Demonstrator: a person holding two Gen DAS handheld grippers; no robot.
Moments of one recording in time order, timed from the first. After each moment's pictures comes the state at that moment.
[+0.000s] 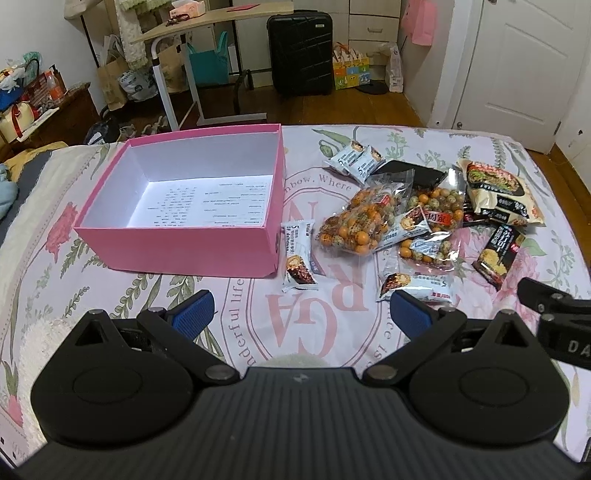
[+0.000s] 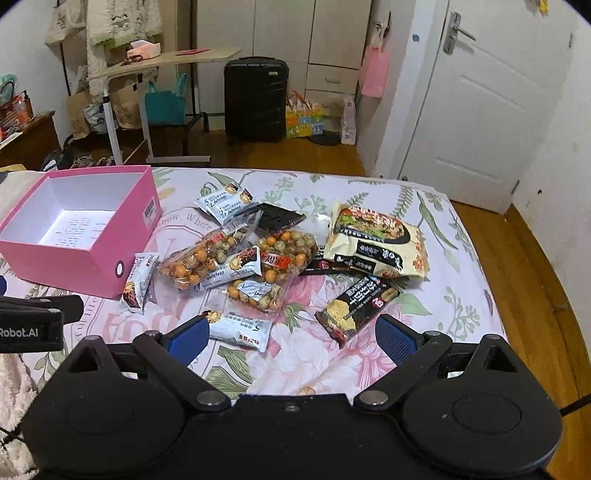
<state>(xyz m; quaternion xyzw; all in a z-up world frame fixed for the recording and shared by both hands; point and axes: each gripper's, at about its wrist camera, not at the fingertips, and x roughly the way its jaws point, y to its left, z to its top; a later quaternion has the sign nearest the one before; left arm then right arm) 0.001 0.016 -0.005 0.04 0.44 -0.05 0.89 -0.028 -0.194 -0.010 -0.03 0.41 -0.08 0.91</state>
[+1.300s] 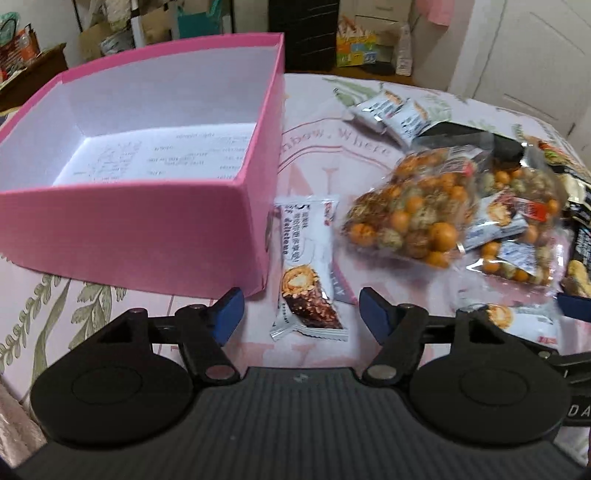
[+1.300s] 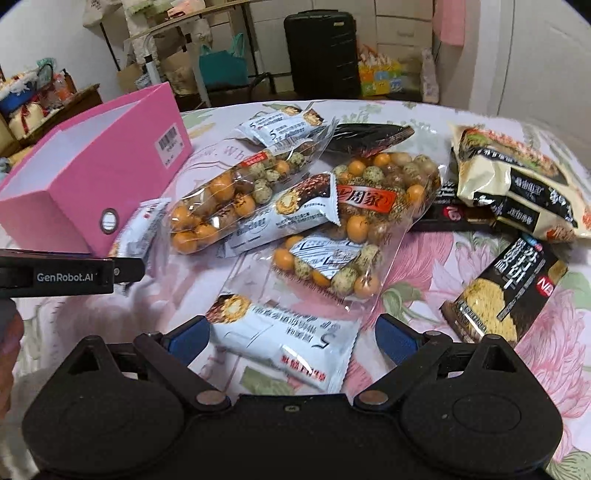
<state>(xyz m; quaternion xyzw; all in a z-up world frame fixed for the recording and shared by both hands) 0.114 0.029 -0.168 0.00 0.47 -0.05 0.88 0.070 -0.201 -0.170 0.03 0.45 0.05 0.89</state>
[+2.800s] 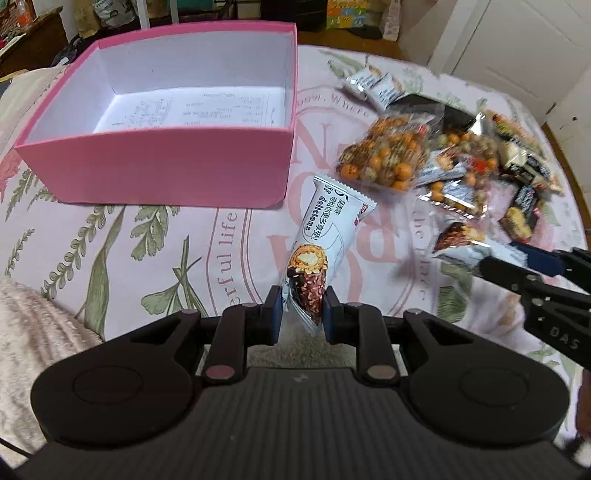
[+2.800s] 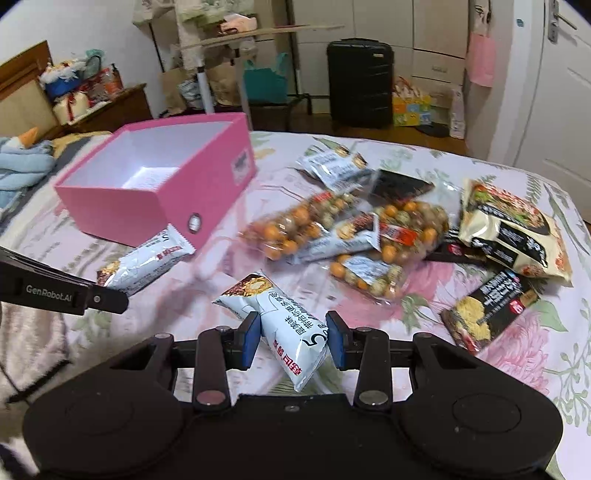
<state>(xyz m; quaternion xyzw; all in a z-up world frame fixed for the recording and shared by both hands) 0.039 0.072 -0.088 -0.02 0.54 -0.09 0.84 0.011 -0.176 -0.097 0.00 0.42 0.10 0.90</state>
